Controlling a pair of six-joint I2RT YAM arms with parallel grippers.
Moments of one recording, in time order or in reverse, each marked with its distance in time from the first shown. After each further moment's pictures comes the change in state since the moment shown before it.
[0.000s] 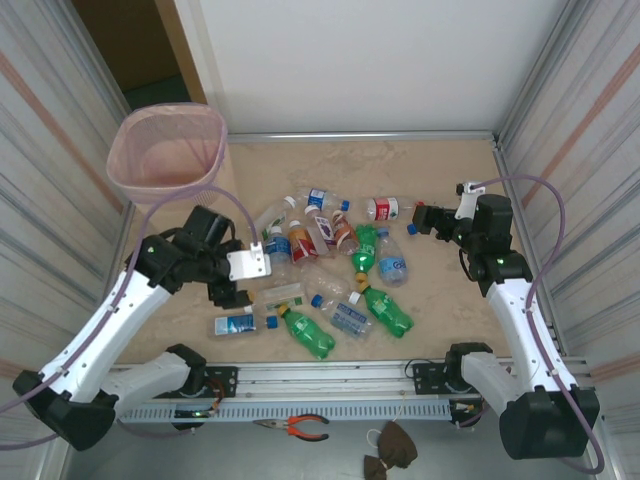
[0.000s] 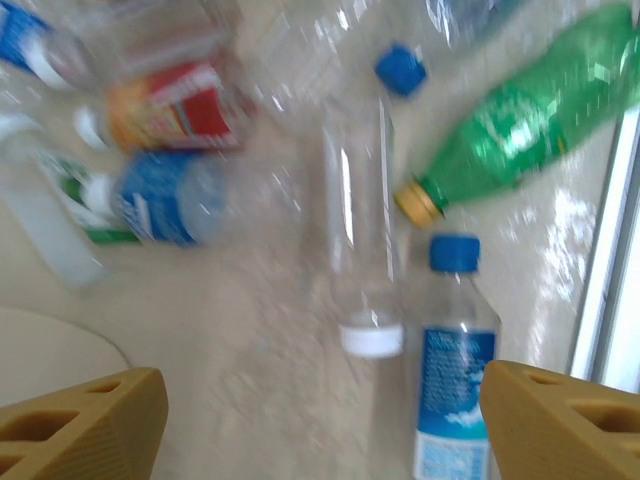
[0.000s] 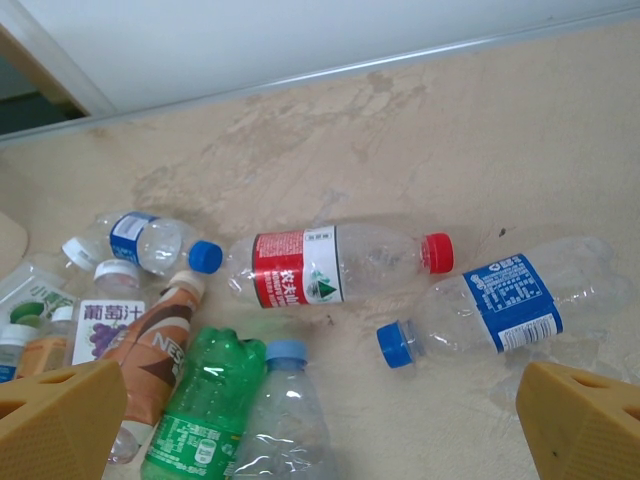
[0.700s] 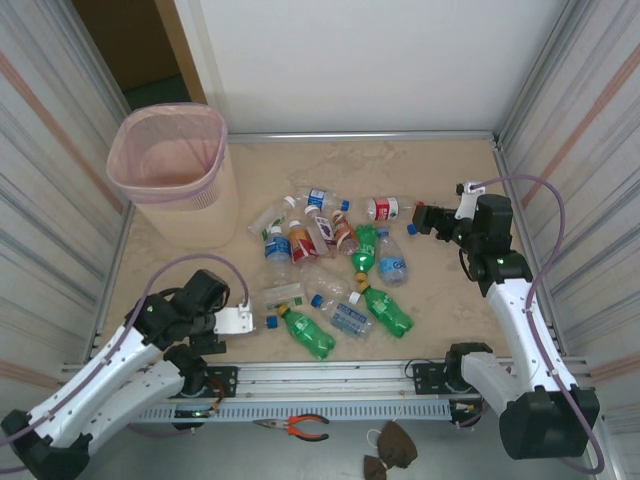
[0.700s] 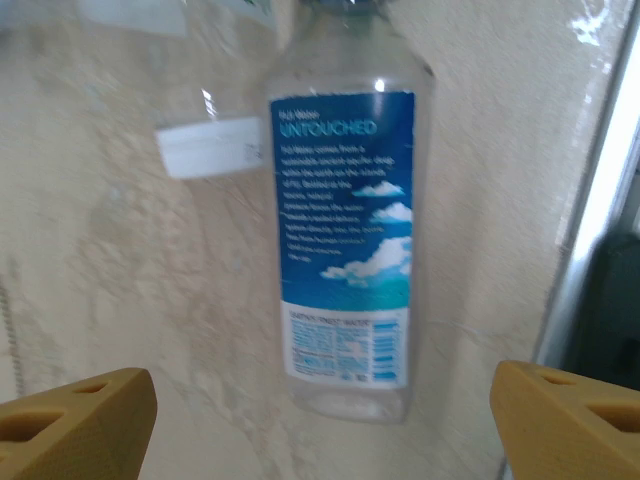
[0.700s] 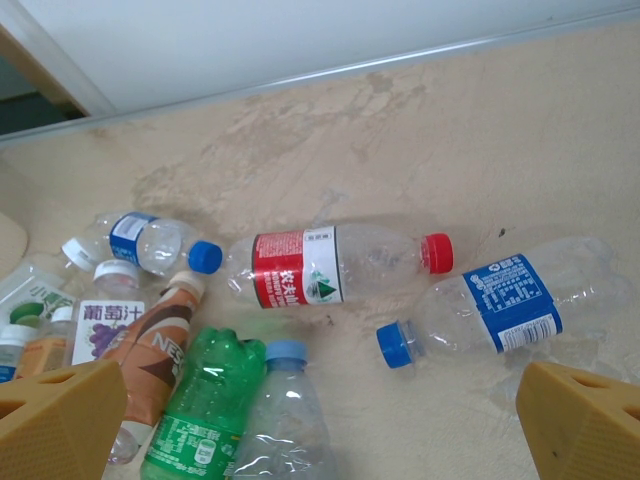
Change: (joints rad) left arm -0.125 -0.373 -0.476 0.021 -0.269 0.016; right arm 0.000 0.000 0.000 0.000 0.001 0.000
